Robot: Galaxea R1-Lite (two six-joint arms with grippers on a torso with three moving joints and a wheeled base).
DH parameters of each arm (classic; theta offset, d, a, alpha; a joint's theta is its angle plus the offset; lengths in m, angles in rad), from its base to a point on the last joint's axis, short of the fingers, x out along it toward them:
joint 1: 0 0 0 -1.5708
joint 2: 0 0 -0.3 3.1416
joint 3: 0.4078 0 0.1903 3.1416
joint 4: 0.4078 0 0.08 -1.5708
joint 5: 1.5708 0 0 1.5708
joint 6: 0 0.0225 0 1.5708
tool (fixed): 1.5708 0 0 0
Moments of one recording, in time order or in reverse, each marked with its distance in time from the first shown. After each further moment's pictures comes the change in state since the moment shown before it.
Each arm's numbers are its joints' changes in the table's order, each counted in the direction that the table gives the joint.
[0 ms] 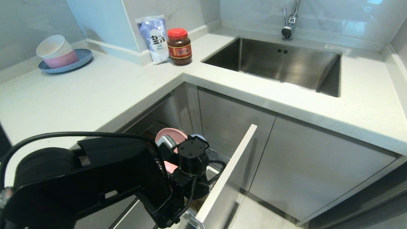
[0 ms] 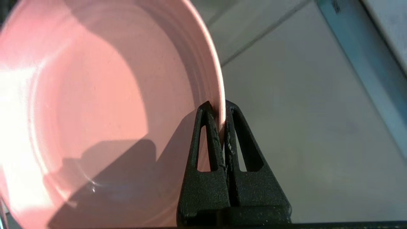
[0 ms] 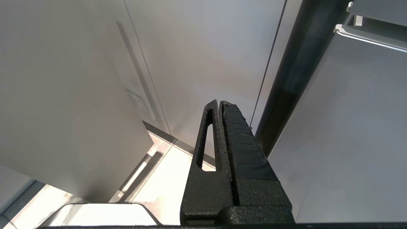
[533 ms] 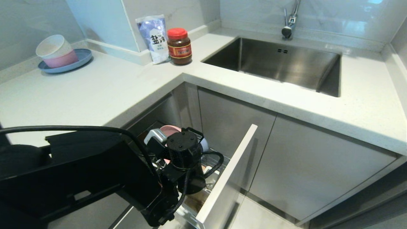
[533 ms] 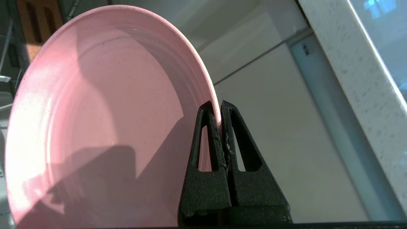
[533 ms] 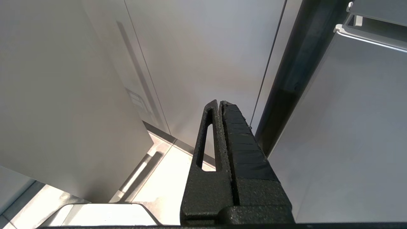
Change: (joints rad) left arm -0.002 -0.093 -0.022 -0.003 -0.039 -0.016; right arm 0.000 0.000 0.000 0.000 0.000 0.000
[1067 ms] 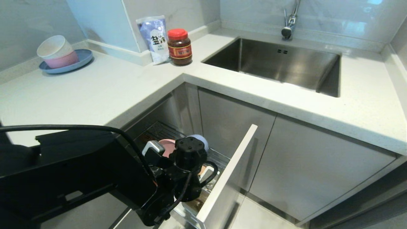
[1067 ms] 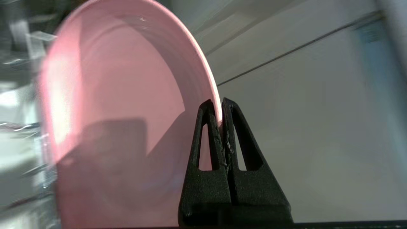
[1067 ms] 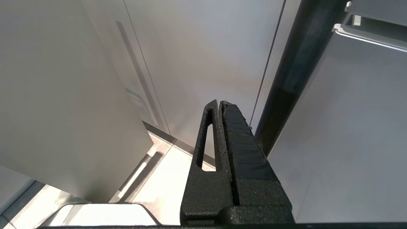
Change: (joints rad) left arm 0.022 -0.011 -0.016 0.353 0.008 -0.321; right arm 0.000 0.000 0.000 0.000 0.000 0.000
